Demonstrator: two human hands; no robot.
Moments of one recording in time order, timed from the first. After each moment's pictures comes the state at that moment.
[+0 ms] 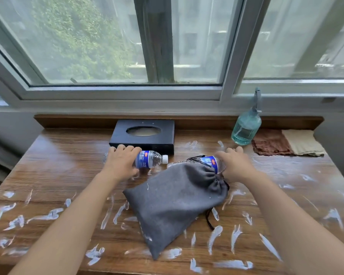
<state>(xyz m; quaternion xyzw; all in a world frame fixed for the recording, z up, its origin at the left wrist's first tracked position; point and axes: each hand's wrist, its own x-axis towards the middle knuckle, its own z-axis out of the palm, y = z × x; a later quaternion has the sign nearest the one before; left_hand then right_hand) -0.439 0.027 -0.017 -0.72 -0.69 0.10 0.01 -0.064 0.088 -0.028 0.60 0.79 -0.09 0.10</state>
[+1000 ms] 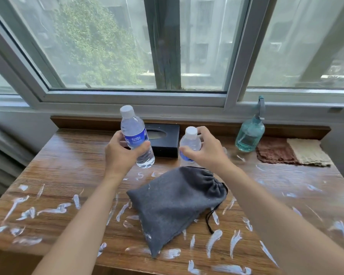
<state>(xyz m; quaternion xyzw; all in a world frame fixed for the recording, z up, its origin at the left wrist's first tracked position) -0.400 -0.007 0.040 -0.46 -0.72 -0.50 -0.18 -0.146 0.065 0.044 0.49 0.72 -0.37 -0.32</state>
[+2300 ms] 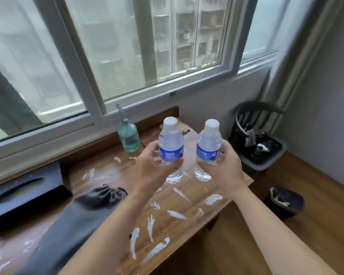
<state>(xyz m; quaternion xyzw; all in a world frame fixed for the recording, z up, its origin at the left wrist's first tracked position) -0.066 -0.031 0.053 -0.72 -0.38 -0.43 -0.39 0.126 -0.130 0.046 0.69 0.41 -0.20 -0.57</state>
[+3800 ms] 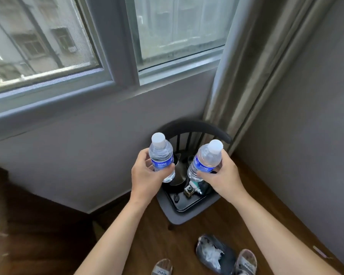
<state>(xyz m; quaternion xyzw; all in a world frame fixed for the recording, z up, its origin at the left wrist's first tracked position) 0.661 0.090 -0.056 -0.60 -0.49 -0.41 -0.48 0.875 0.000 -0.051 0.72 0.43 -0.30 -0.46</state>
